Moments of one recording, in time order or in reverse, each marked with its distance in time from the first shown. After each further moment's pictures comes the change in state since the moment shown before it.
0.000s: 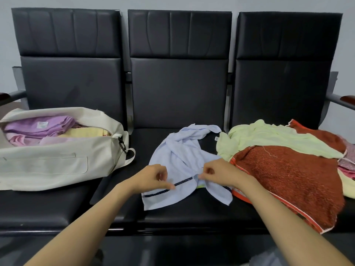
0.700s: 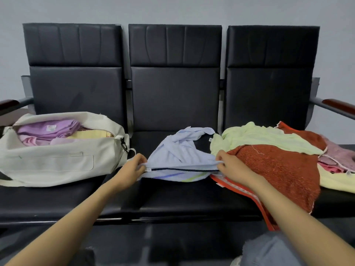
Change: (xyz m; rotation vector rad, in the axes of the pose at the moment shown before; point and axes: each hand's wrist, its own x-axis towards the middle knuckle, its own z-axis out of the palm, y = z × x) left_hand -0.048 -0.004 -0.026 -0.059 0.326 -0.077; right_hand -0.058 0.006 -0.028 0.057 0.183 0.150
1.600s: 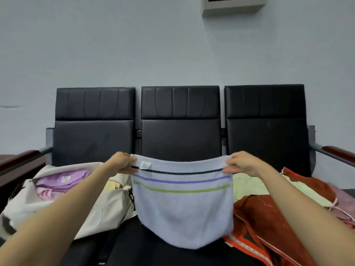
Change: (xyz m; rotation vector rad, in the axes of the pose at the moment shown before) left_hand 0.098 0.058 -0.161 -0.471 0.142 -0.354; right_hand 0.081 -0.037 -0.148 0.861 0.015 0.230
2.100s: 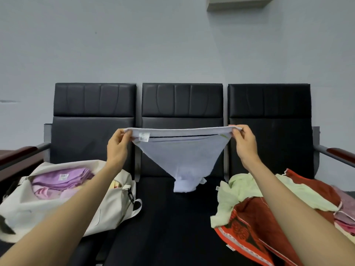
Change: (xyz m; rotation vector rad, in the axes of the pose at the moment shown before) left_hand -0.014 0.018 0.011 -0.317 0.386 0.603; right_hand 0.007 -0.030 0.022 0.095 0.497 -0.628
